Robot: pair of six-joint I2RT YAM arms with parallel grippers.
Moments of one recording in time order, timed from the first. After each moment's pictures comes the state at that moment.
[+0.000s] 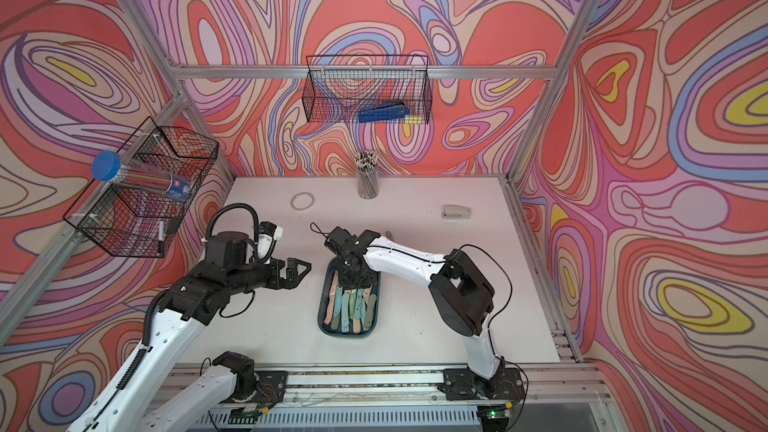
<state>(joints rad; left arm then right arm) -0.28 0.85 0.88 -0.77 0.35 -0.29 0.91 1.98 1.55 -0.91 -0.07 0.76</state>
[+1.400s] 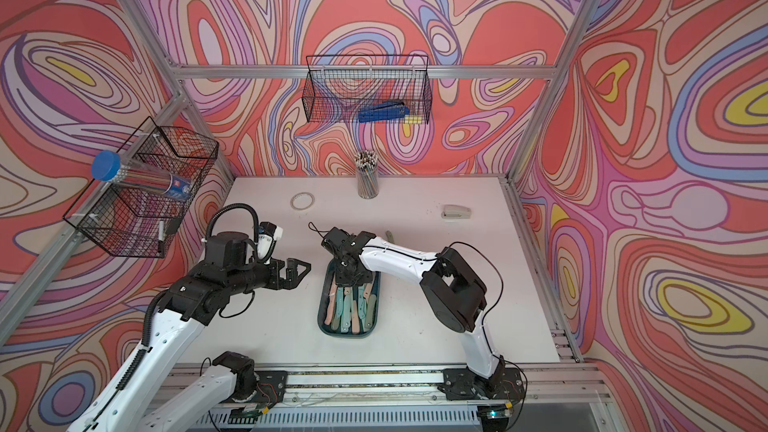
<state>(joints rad) -0.28 0.84 0.88 -0.78 0.35 -0.28 0.91 2.00 1.57 -0.85 -0.02 0.78</state>
